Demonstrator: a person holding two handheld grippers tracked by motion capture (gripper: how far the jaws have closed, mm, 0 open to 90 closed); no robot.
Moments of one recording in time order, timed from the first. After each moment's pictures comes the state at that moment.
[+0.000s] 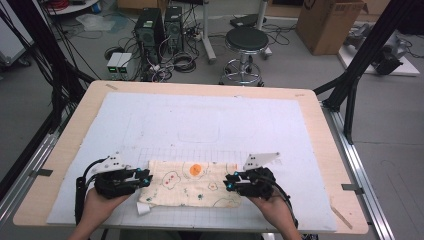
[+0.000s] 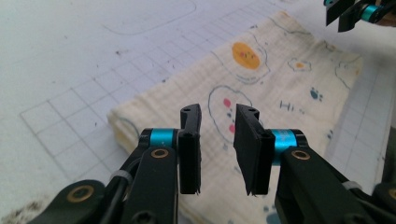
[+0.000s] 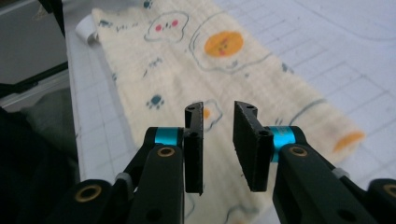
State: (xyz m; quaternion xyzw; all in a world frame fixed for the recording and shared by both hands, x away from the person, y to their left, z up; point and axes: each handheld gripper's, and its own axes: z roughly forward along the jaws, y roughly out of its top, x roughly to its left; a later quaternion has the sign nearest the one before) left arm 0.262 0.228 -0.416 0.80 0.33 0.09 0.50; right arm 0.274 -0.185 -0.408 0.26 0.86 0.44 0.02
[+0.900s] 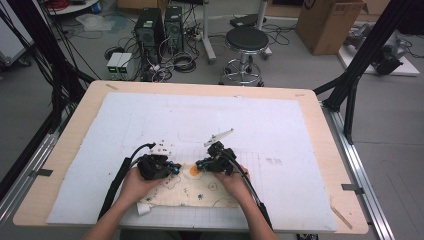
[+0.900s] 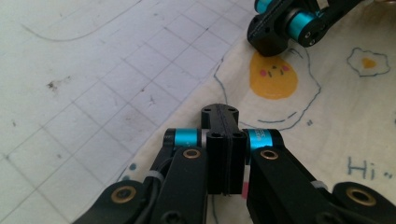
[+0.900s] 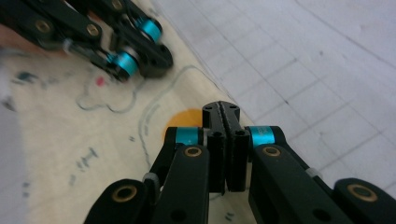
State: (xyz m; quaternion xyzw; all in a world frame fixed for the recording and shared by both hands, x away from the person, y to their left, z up) left arm 0.322 0.148 -0.436 0.87 0.30 0.07 0.39; right arm 0.349 -0.094 -0.435 0.30 0.88 0.37 -0.02
